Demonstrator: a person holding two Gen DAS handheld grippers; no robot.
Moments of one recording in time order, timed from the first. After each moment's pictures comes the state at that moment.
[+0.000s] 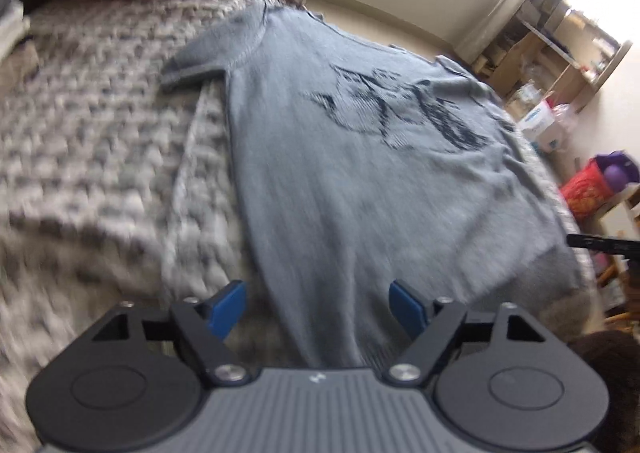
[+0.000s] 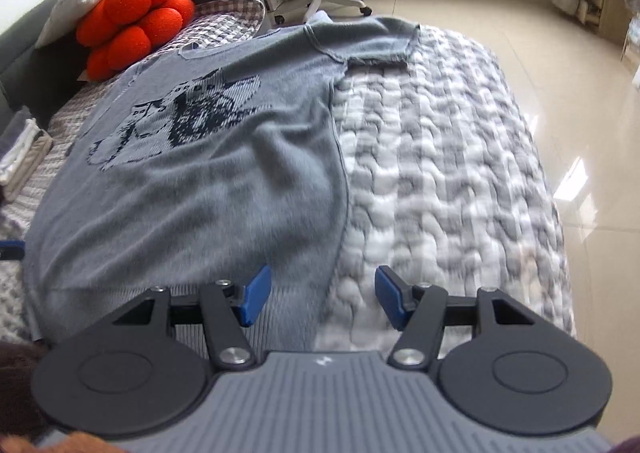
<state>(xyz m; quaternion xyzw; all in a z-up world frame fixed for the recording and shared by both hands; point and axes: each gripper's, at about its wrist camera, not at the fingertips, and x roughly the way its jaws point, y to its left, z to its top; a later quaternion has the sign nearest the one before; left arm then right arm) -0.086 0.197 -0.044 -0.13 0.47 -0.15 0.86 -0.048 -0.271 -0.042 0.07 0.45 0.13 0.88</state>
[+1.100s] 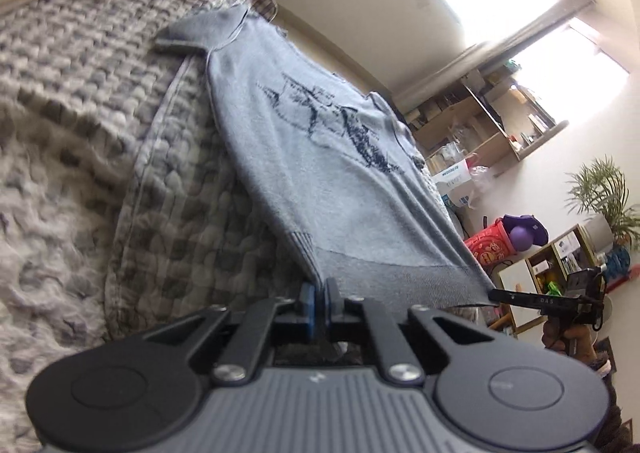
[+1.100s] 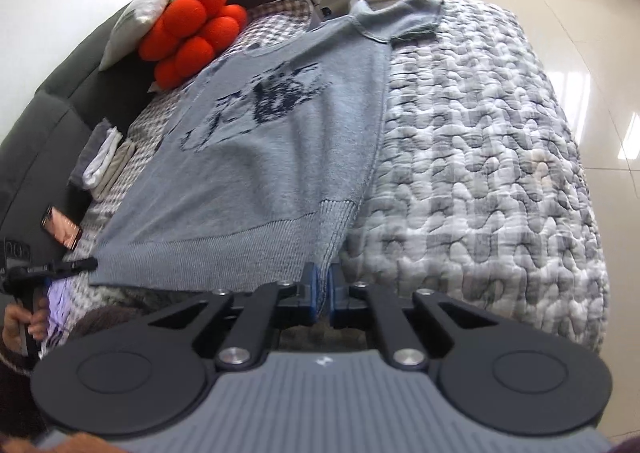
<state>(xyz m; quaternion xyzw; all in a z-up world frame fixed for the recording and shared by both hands) -0.156 0.221 -0.028 -0.26 0.42 -0.23 0.84 -0.120 -0.287 -0.006 0.15 0.46 0.22 0.85</state>
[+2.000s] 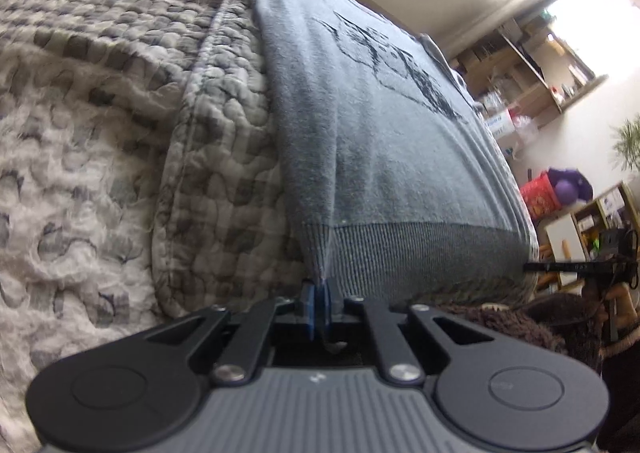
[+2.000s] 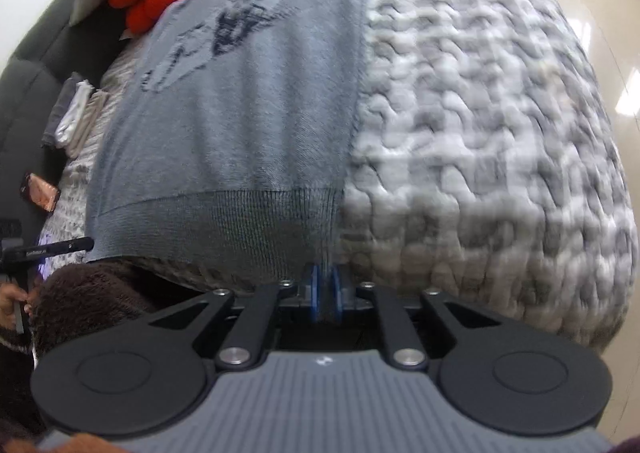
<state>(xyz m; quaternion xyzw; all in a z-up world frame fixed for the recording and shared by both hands) -0.136 0.225 -0.077 -0.19 0.50 -0.20 0.82 -0.089 -0.288 -0.053 0.13 0.53 0.23 0.81</state>
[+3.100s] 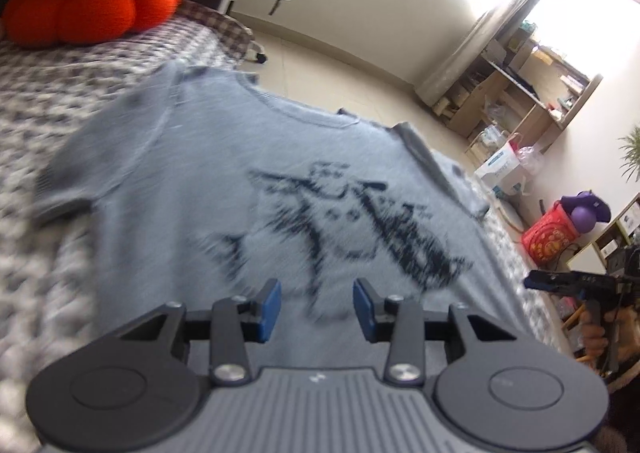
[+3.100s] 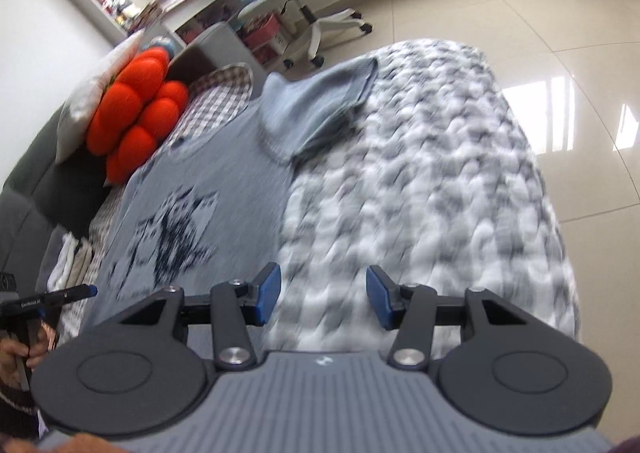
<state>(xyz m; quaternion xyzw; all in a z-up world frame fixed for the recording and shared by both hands) 0.059 0.122 -0.026 -0.15 0.40 -0.20 0.88 0.052 -0.367 -0.048 0.23 0.40 0.17 0.87</state>
